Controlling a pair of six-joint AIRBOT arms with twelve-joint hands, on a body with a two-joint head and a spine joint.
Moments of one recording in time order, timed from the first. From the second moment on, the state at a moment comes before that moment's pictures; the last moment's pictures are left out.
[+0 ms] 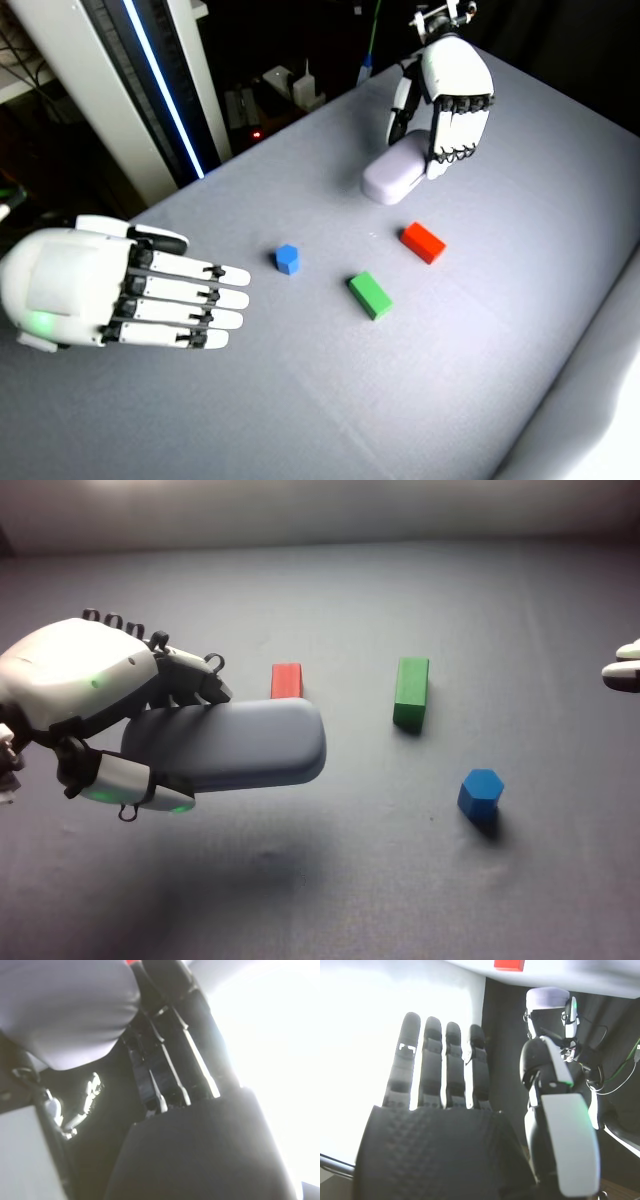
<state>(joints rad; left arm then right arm) 0.92 -0.89 1.05 -0.06 -0.79 0.85 -1.10 -0.82 1.11 -0.03 1.16 -0.47</state>
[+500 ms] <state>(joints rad) 0.63 -1.07 1.21 0.04 -0.61 0.85 -1.10 -0.82 1.12 -0.03 1.16 -0.47</state>
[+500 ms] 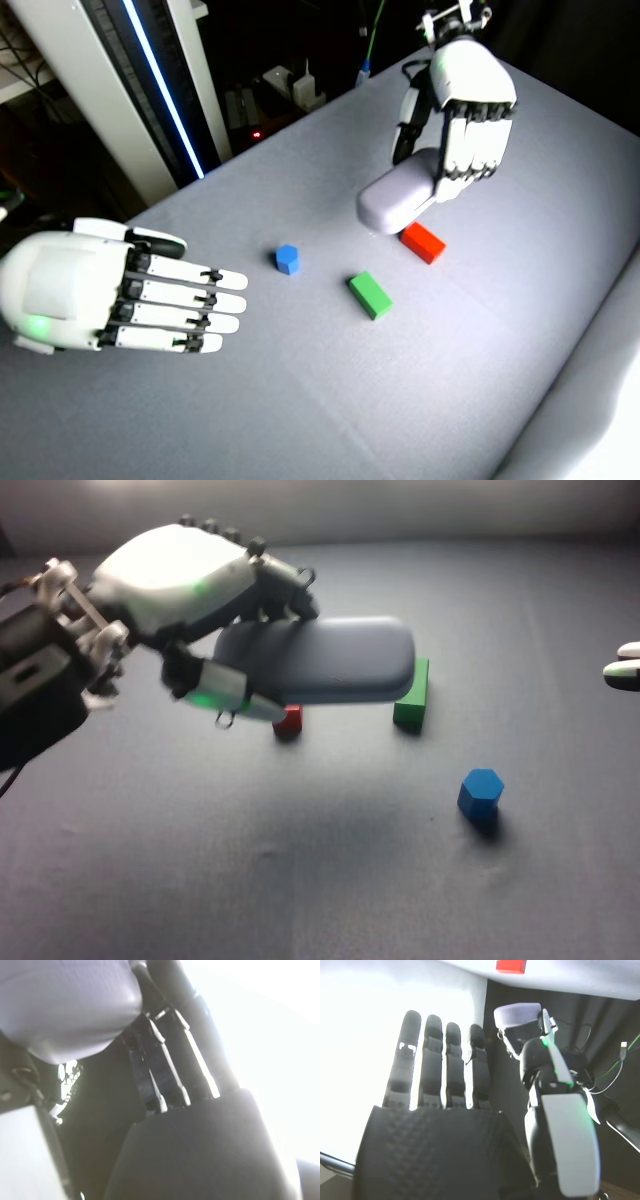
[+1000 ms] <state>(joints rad) 0.54 -1.22 1.34 0.01 -0.51 0.86 -1.10 -0.83 1.12 -0.04 1.15 -0.47</state>
